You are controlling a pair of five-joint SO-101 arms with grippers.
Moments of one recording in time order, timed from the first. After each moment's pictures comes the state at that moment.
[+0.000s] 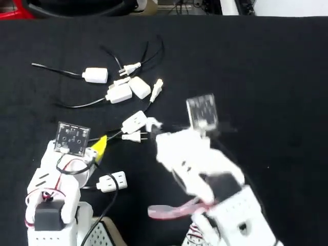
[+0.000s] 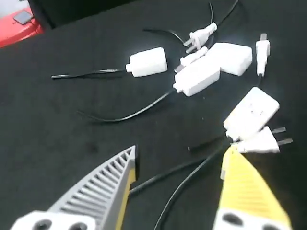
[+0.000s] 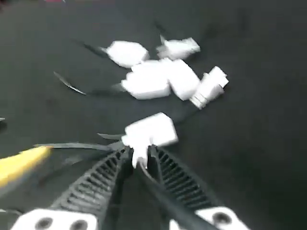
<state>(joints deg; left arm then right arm) -6.2 -98.6 75.5 66.9 -19.6 -27.6 -64.7 60.7 52.6 -17.1</state>
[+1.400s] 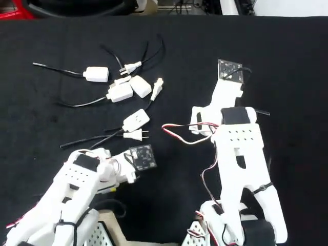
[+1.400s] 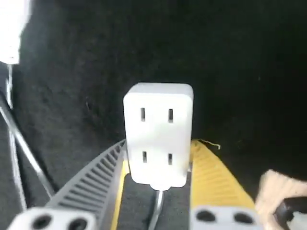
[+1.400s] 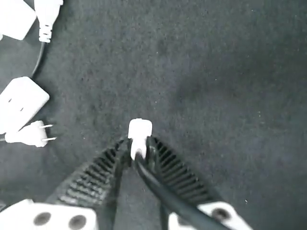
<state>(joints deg) 13.9 -41.1 74.6 52.1 -54.5 -4.5 -27.7 37.8 68.6 -16.4</state>
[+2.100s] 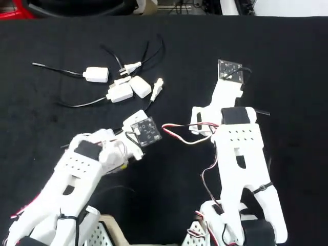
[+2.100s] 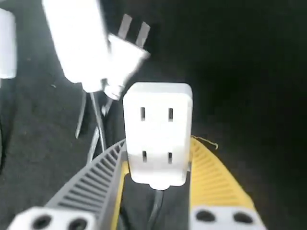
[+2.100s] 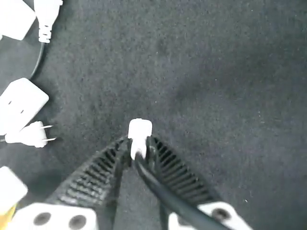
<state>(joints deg) 14.8 -40.7 65.5 47.7 -43.4 -4.5 -27.7 37.8 68.8 -16.4</state>
